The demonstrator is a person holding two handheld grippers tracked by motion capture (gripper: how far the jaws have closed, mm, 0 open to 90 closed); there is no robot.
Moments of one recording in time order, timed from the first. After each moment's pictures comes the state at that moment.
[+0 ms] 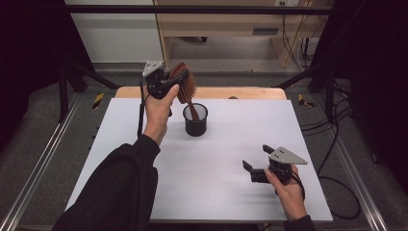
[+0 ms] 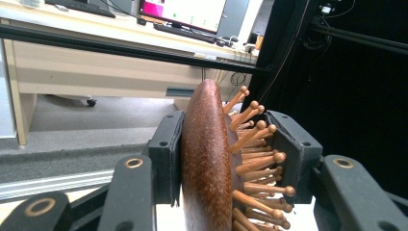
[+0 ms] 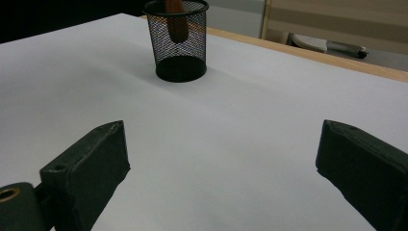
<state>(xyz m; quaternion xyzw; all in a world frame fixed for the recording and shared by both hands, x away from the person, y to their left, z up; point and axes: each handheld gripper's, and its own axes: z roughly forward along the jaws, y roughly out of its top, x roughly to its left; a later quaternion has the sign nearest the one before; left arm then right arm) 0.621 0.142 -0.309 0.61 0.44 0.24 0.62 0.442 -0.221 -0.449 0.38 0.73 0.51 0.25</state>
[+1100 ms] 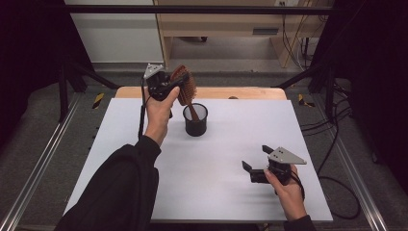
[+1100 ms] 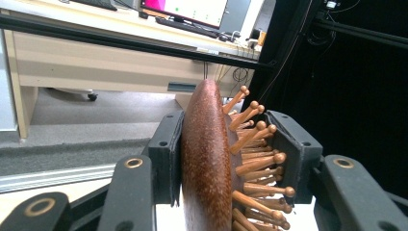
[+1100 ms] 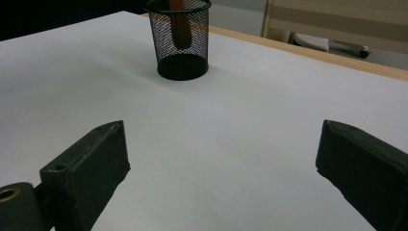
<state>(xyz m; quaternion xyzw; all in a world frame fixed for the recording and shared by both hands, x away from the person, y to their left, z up) 0.626 0.141 -0.321 0.61 0.44 0.23 0.61 0.442 -0.220 -0.450 0.37 0.73 0.51 0.25</state>
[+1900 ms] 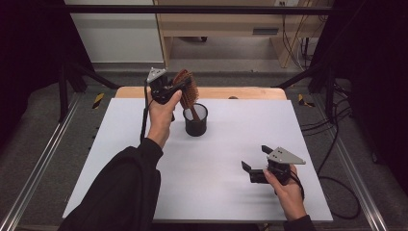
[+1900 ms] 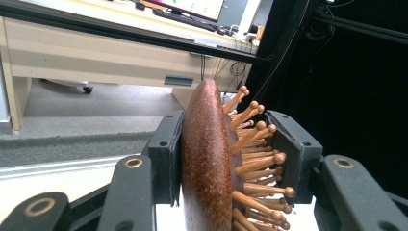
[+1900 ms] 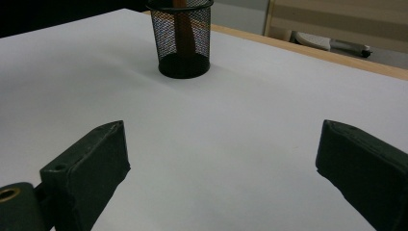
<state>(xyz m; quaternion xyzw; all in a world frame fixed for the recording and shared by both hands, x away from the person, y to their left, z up) 0.627 0.136 -0.335 0.61 0.45 0.22 0.61 0.443 -0.219 -0.450 0.37 0.74 0.50 0.25</state>
